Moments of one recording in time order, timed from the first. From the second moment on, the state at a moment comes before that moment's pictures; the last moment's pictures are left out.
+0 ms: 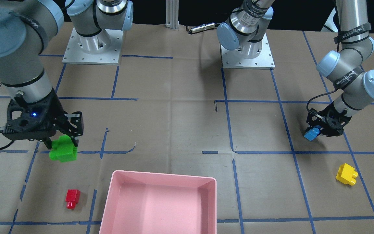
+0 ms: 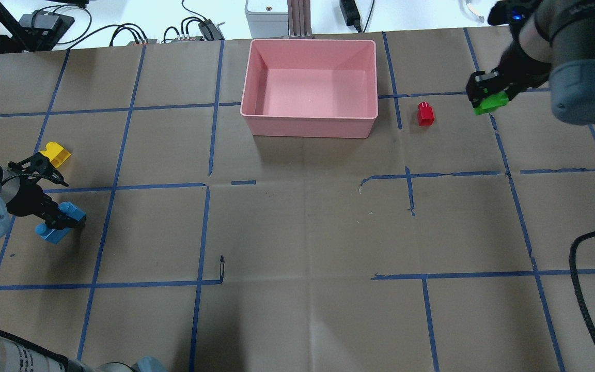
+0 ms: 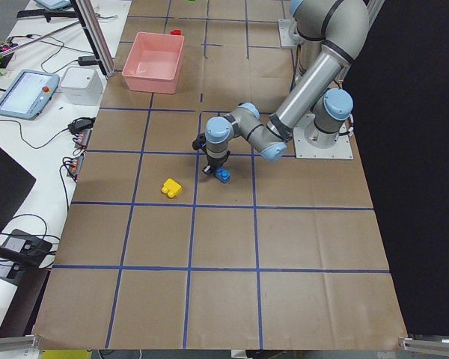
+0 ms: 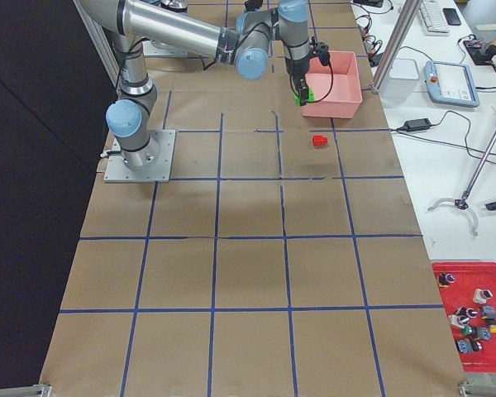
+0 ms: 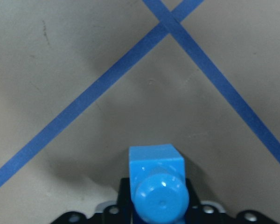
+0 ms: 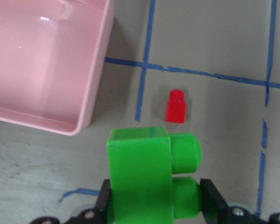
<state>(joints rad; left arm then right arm) -0.87 -1.88 -2.07 -0.79 1.50 1.42 1.56 -1.36 1.59 -2.06 -1.56 -0.16</state>
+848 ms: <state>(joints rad) -0.97 -1.79 -1.55 -1.28 1.54 1.15 1.82 -0.95 1.16 -2.25 -1.54 0.12</state>
